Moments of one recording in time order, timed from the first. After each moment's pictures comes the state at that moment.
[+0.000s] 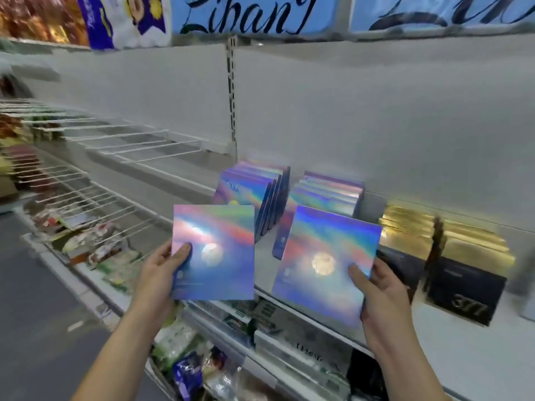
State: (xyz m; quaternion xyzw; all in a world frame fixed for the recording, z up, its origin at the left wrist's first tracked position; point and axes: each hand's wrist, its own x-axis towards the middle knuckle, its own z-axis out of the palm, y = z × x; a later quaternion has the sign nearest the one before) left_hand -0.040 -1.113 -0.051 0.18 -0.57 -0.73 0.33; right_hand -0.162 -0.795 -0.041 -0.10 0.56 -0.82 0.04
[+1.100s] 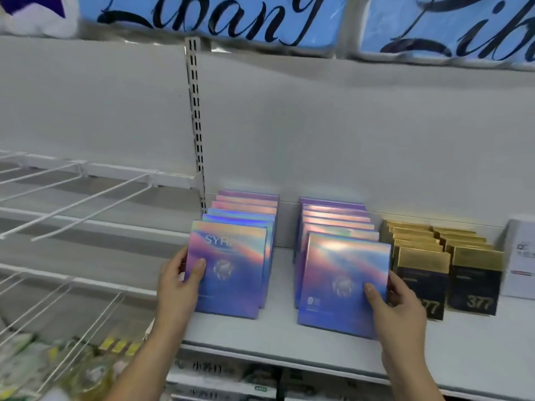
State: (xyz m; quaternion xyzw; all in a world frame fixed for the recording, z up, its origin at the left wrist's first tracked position) left_hand -0.215 -1.244 -0.070 0.04 -0.71 -0.64 0.29; right_hand -0.191 -0.896 -0.050 0.11 0.72 -0.63 -0.26
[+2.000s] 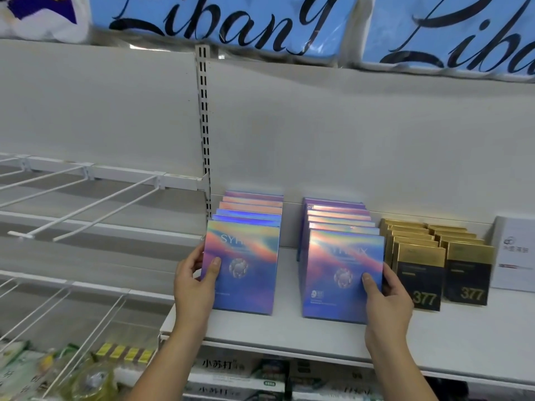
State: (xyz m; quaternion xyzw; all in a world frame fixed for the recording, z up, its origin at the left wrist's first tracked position) left_hand -0.217 -1.233 -0.079 0.08 -0.64 -0.71 0.28; right_hand -0.193 -0.929 -0.048 0.17 0.62 -0.71 -0.27
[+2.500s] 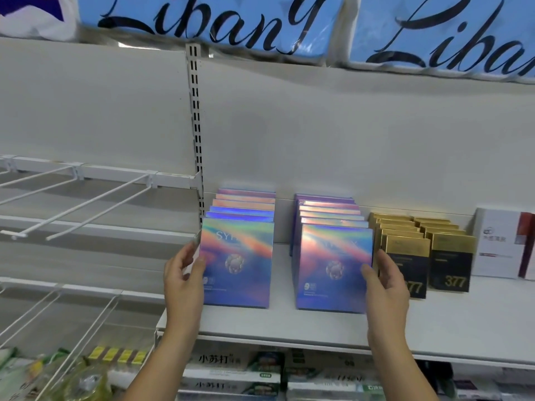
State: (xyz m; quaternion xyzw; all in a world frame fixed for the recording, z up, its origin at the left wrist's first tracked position) left_hand -0.198 -1.232 -0.065 0.07 -0.63 -0.72 0.30; right_hand -0.166 -0.930 -0.029 0.13 0.65 -0.69 -0.29
